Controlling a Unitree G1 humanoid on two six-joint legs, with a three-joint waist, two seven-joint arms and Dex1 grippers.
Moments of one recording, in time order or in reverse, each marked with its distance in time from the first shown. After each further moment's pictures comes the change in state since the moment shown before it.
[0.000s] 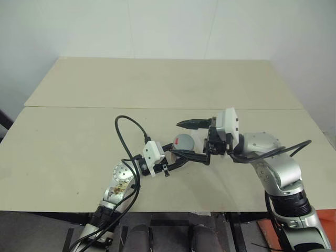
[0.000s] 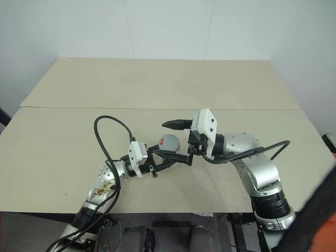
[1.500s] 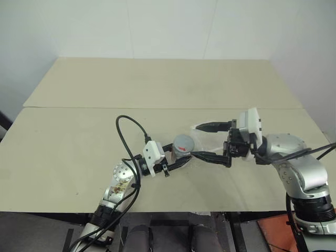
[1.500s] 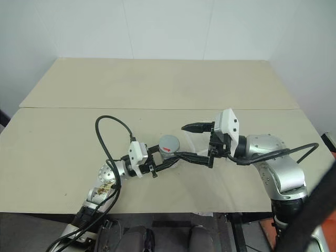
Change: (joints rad) left arm -0.007 0.002 0.005 0.018 0.000 -0.001 -0.018; right arm 0.079 -0.151 -0.121 -0.011 0.082 0.048 0.099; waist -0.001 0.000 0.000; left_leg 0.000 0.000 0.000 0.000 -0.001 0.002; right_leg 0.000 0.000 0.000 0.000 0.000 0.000
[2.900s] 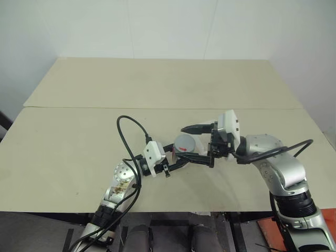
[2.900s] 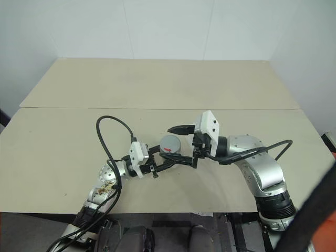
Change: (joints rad) left arm 0.000 -0.005 -0.005 0.000 0.002 -0.002 0.001; right arm -0.059 0.109 0.111 0.031 -0.048 0.028 -0.075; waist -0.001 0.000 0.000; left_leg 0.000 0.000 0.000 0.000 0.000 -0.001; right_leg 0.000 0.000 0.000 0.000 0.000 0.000
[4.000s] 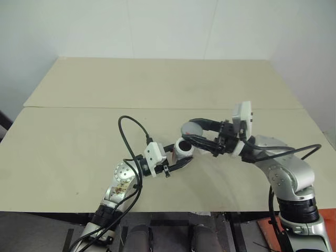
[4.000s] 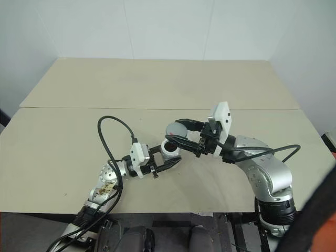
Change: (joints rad) left arm -0.005 0.003 -0.006 0.020 0.021 -0.035 0.003; right arm 0.072 0.043 -0.169 -0.080 0.150 0.135 -0.211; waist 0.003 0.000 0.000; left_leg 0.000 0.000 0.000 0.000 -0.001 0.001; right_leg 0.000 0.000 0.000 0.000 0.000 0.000
